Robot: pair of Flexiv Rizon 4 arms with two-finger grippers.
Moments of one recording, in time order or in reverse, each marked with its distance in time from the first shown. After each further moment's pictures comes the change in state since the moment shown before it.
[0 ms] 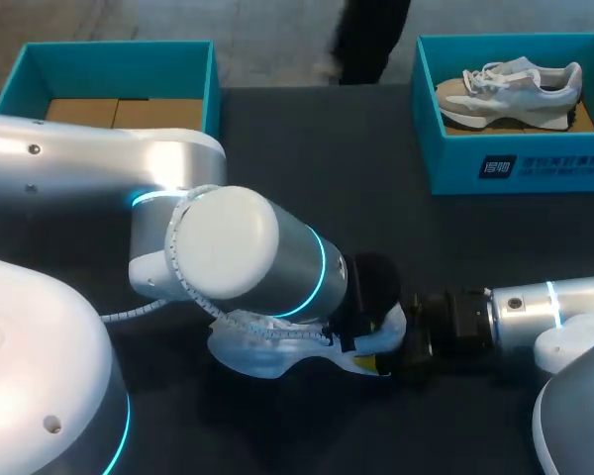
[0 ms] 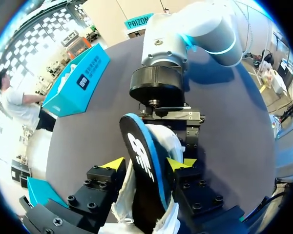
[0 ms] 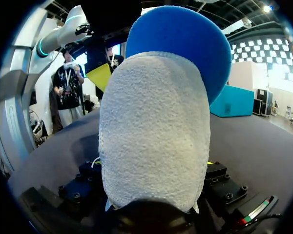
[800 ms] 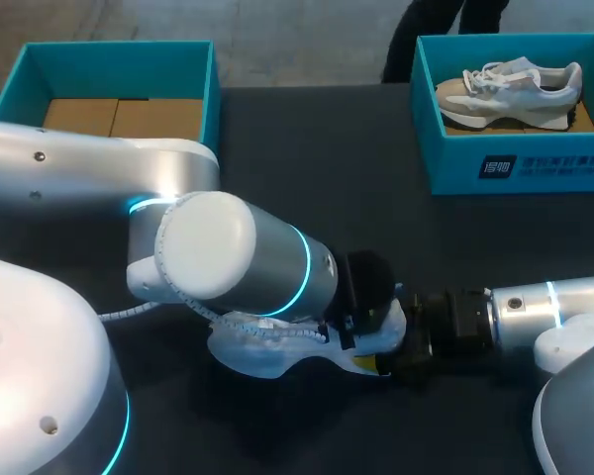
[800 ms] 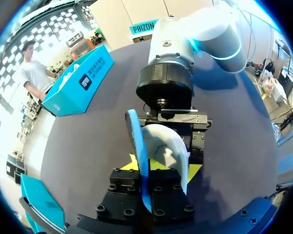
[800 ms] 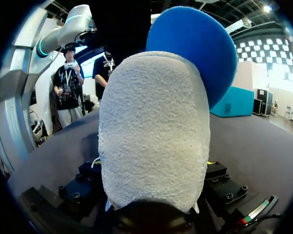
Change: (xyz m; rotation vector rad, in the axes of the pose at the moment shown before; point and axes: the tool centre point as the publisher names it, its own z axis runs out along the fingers) left arm -0.002 -0.001 0.012 0.074 0.017 -0.050; right arm 0.000 0.000 0.000 0.000 0.000 0.000
